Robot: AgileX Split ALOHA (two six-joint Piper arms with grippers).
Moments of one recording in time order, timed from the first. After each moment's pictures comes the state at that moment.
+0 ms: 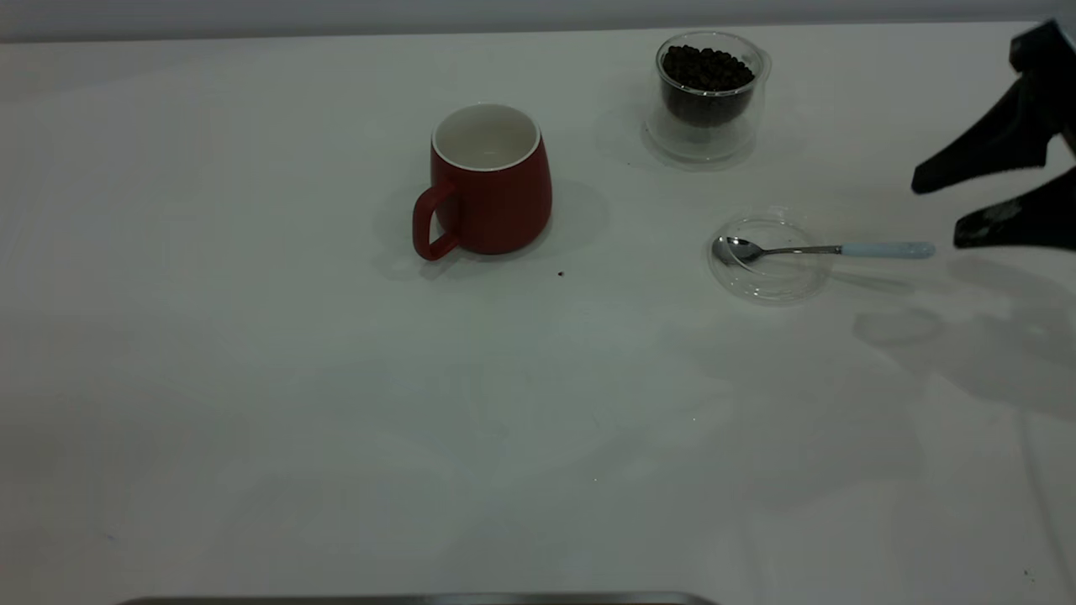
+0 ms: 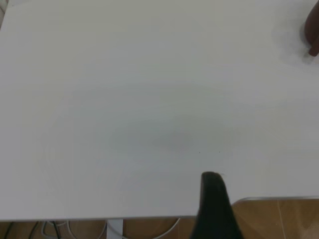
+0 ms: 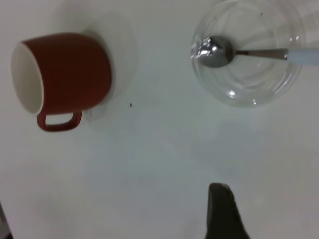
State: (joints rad) left arm 0.00 -0.02 -0.49 0.01 1.14 0.01; right arm -0.19 2.06 -0.74 1.50 0.70 -1.14
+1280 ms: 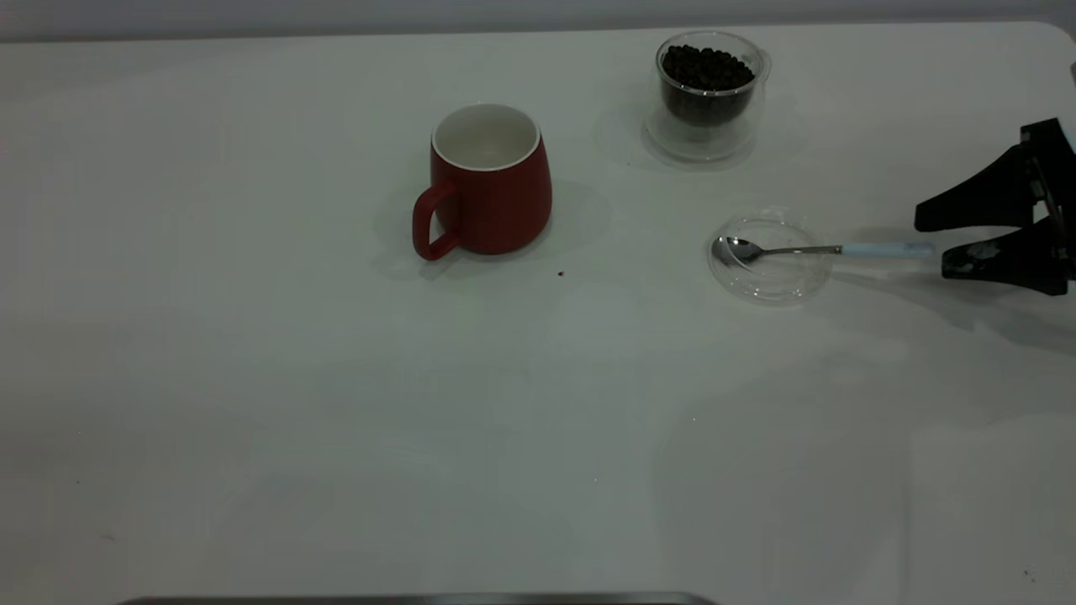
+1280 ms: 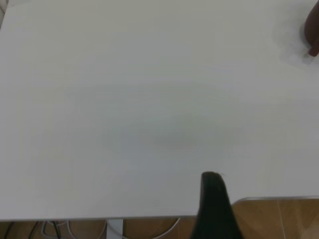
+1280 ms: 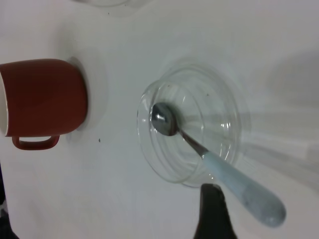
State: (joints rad) left arm 0.00 -0.02 -0.49 0.01 1.14 0.01; right arm -0.35 2.48 -1.08 1.45 0.90 -1.40
